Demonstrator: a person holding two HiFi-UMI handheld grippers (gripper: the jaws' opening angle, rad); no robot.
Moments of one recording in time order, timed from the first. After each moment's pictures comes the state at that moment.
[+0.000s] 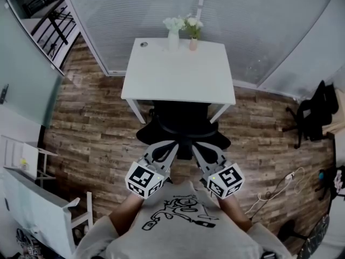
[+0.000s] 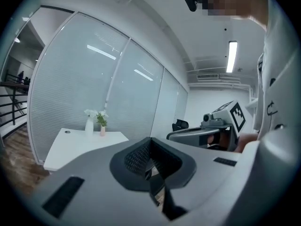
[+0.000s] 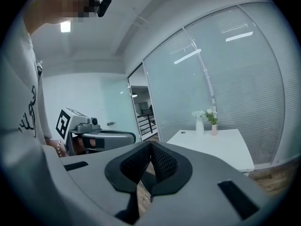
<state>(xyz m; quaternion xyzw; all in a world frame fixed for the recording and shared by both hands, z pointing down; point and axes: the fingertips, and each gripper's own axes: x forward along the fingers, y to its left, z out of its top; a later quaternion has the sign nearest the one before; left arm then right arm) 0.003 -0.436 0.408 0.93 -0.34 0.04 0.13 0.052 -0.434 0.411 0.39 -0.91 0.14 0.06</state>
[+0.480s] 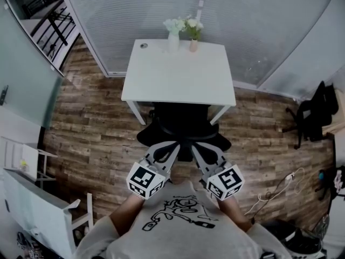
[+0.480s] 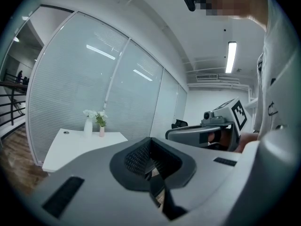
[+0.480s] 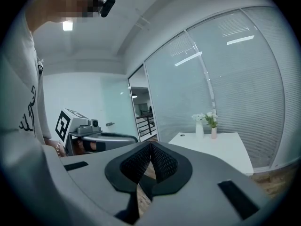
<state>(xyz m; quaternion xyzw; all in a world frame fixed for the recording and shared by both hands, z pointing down) 0.004 -0.442 0.406 0.93 -0.34 0.03 0.13 0.047 -0.441 0.402 0.39 -0.91 0.13 0.06</state>
